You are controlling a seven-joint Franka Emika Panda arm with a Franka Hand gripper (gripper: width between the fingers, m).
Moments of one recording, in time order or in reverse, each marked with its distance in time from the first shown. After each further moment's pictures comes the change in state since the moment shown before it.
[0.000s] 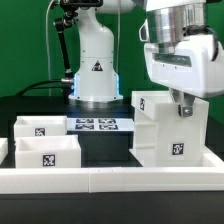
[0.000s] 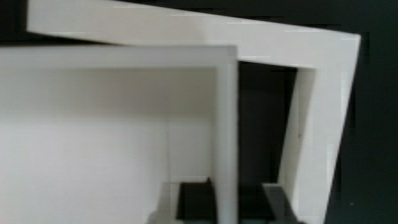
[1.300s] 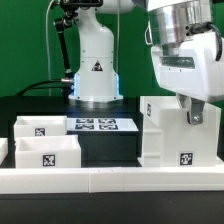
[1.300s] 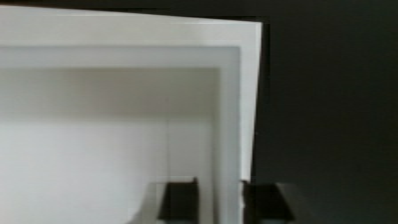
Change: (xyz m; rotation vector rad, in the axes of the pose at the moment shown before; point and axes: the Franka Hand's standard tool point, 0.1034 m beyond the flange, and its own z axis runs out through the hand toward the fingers) arm 0.003 -0.038 0.001 0.043 -0.005 -0.006
